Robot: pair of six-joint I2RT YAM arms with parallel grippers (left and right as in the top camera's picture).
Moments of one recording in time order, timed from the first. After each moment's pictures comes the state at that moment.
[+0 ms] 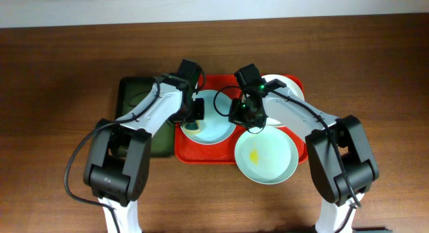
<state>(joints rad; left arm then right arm) -0.38 2.05 1.44 -0.81 0.07 -0.35 0.41 1.99 1.34 -0.69 -0.23 0.68</state>
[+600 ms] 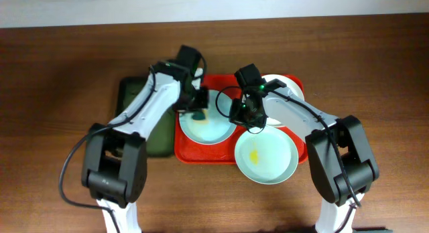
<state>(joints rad) -0.37 2.03 1.61 -0.95 0.18 -0.33 0.41 1.99 1.34 -0.69 -0.22 0.68</state>
